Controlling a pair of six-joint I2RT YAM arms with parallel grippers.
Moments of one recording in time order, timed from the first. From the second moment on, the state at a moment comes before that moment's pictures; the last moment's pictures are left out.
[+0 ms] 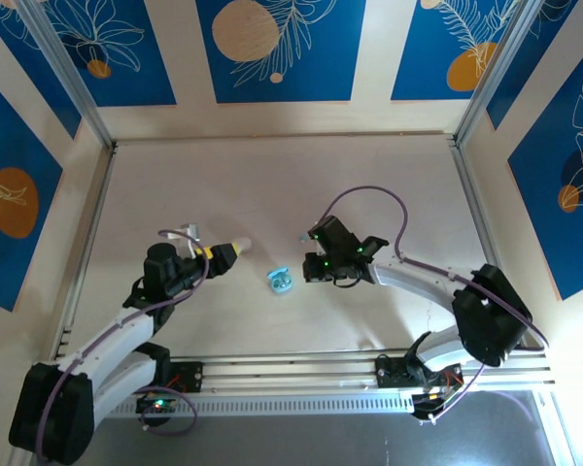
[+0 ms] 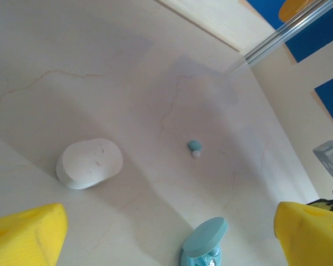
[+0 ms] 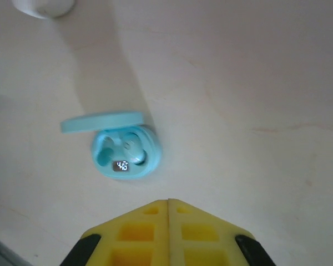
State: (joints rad) left arm -0.30 0.92 0.27 0.28 0.37 -0.62; right arm 0.75 1.43 0.85 -0.43 -0.17 0.64
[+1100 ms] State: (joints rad) left arm -0.30 0.96 0.27 0.30 0.37 -0.63; right arm 0.75 1.66 0.88 -0.23 -0.29 0.69
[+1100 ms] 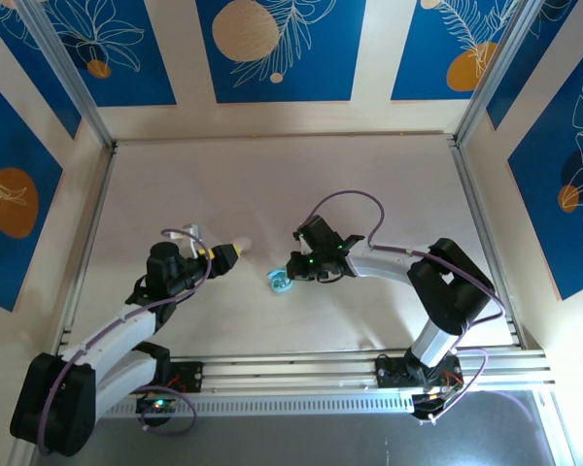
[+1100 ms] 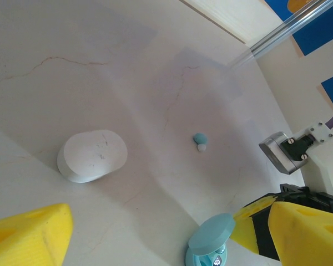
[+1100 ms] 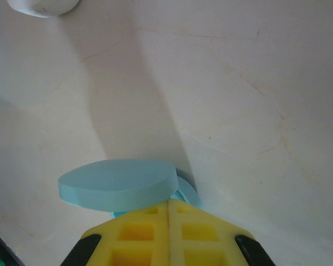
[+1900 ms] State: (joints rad) left arm -0.30 0.94 0.27 0.30 0.38 -0.63; right arm 0.79 1.65 0.88 -0.24 -0.28 0.71
